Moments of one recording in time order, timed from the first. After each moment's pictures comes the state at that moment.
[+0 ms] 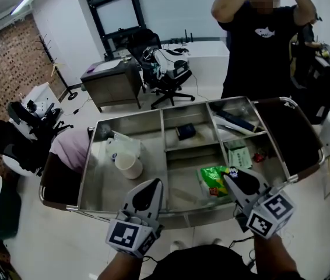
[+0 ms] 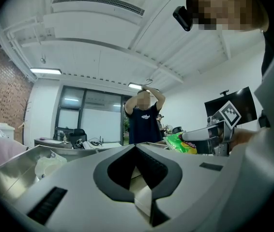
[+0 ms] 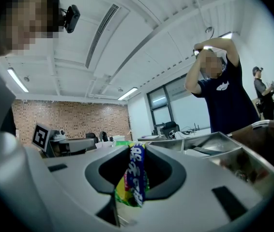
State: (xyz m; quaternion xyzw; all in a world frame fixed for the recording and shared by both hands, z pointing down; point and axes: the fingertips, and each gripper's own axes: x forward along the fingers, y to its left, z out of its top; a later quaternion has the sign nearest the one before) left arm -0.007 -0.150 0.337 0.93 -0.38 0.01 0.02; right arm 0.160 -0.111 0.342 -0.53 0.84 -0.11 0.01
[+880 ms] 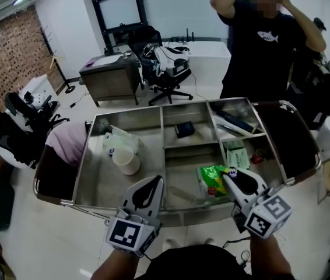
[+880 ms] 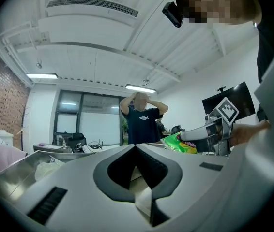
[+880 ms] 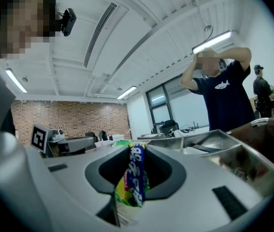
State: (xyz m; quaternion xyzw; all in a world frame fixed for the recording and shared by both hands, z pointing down) left arm -0.004 -0.149 0.337 0.93 -0.37 0.01 -0.01; right arm 0.159 -0.113 0.350 -0.53 0.84 -0.12 0.01
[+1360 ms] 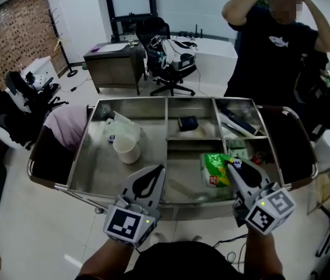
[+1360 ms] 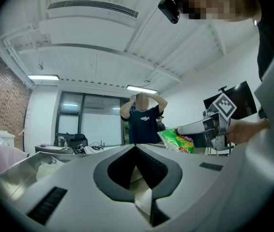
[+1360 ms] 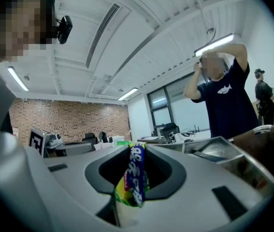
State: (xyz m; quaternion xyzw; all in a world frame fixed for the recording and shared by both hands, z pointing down) left arm -0.006 -0.153 0.338 0.93 -0.38 0.01 -0.01; right arm 0.160 -0.126 0.332 -0.53 0.84 -0.10 0.02
